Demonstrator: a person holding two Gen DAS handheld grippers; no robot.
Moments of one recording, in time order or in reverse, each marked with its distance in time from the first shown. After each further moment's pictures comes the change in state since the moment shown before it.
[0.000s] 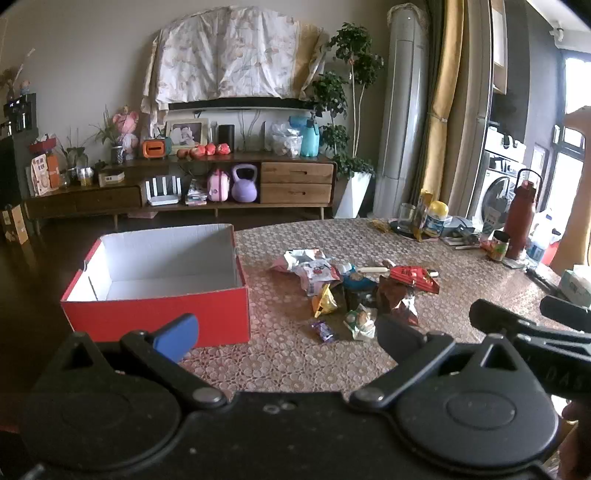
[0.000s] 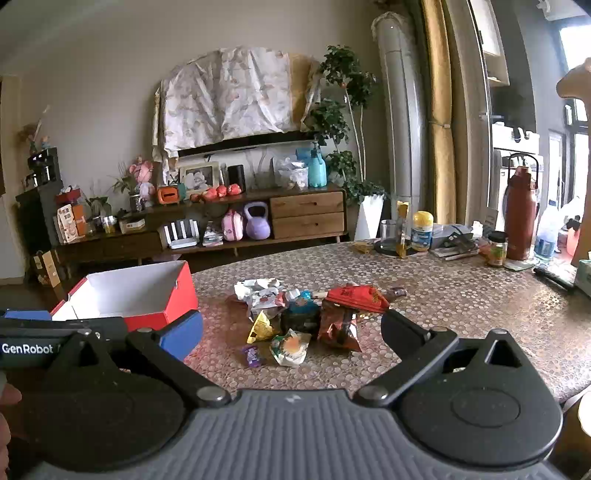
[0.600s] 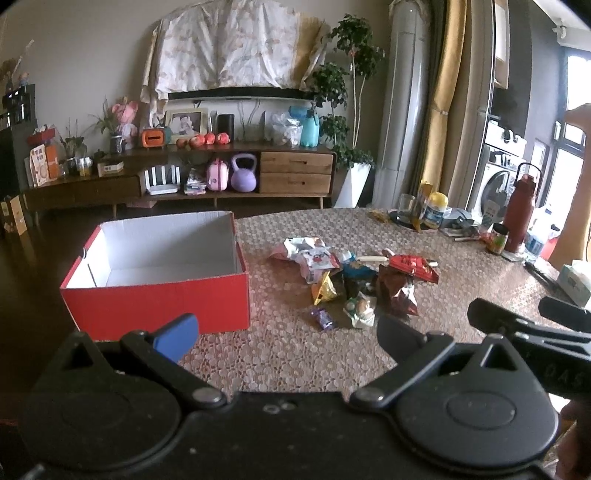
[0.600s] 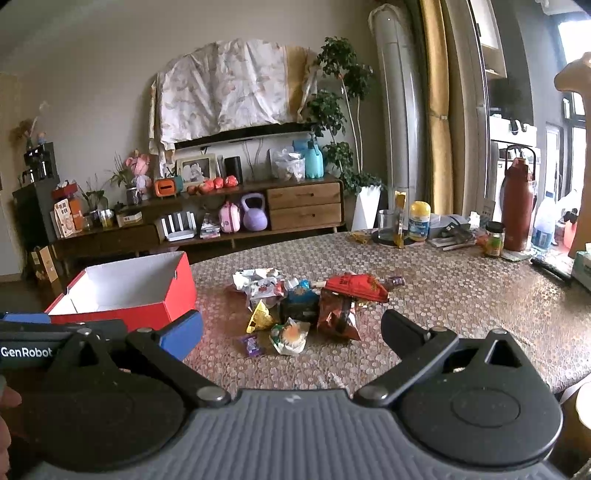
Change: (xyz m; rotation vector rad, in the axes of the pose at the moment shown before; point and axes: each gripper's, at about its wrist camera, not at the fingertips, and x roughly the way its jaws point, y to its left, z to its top) left arm 0.000 0.005 -0.009 -0.012 0.032 -0.009; right arm -0.002 0.003 -0.004 0.004 0.033 -0.009
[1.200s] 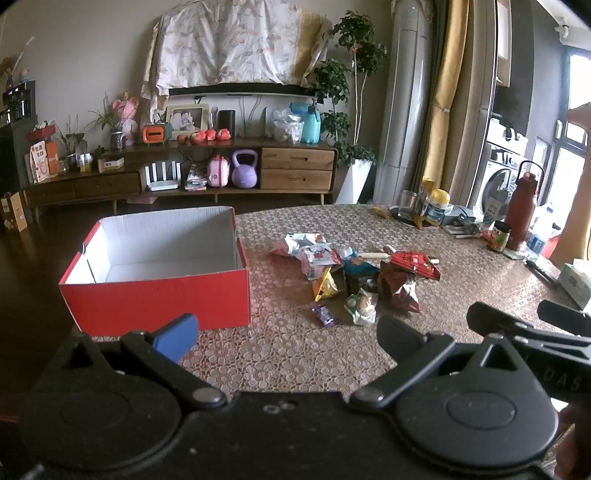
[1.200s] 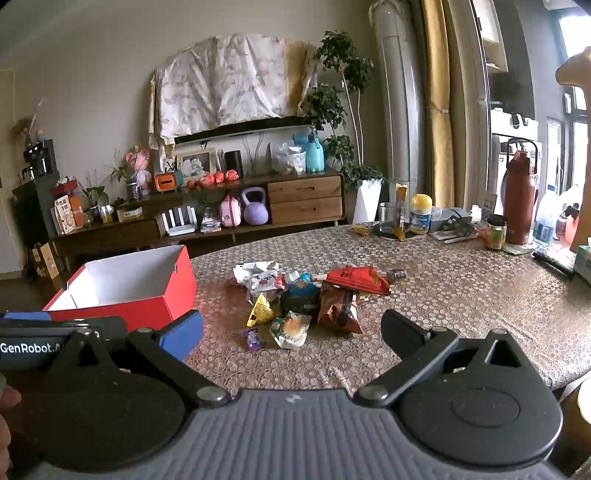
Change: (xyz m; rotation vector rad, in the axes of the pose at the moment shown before) left arm 0.001 0.001 0.000 -0.001 0.003 0.000; right arm 0.006 0.000 -0.004 0.004 0.017 0.004
